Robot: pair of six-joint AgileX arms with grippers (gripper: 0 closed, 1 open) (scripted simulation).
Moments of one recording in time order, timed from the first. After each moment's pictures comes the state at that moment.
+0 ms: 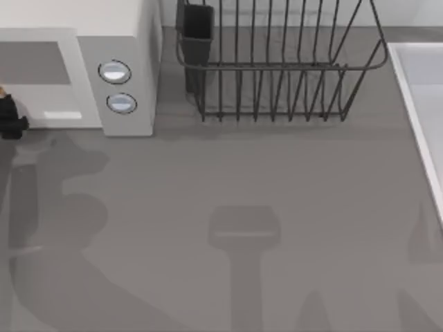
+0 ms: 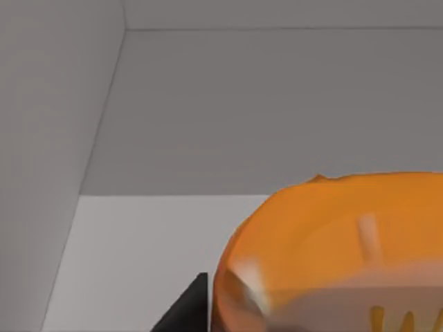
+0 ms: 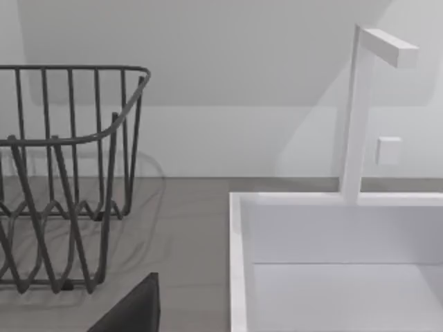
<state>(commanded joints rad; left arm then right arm) 0.24 2.05 0.77 0.91 0.26 0.11 0.00 0.00 0.00 0.00 0.00 0.00</state>
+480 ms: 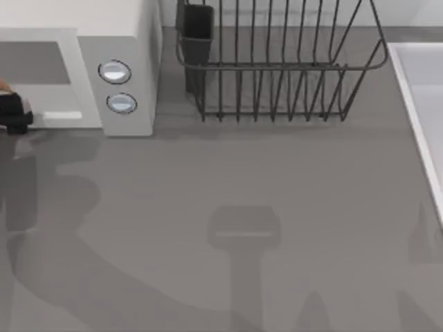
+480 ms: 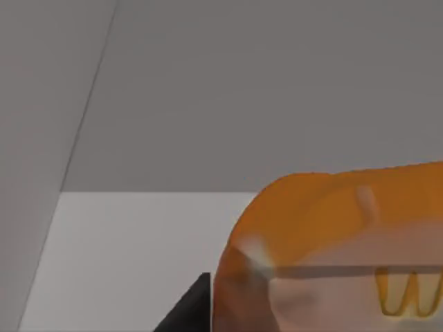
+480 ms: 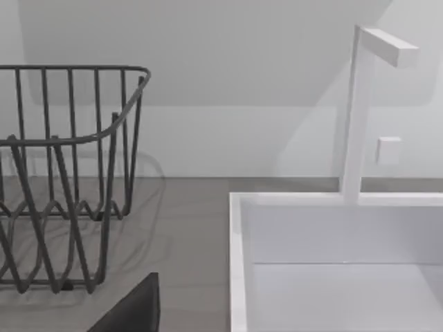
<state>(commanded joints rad) 0.22 2.14 0.89 0.85 0.24 0.10 0.00 0.00 0.00 0.00 0.00 0.00</state>
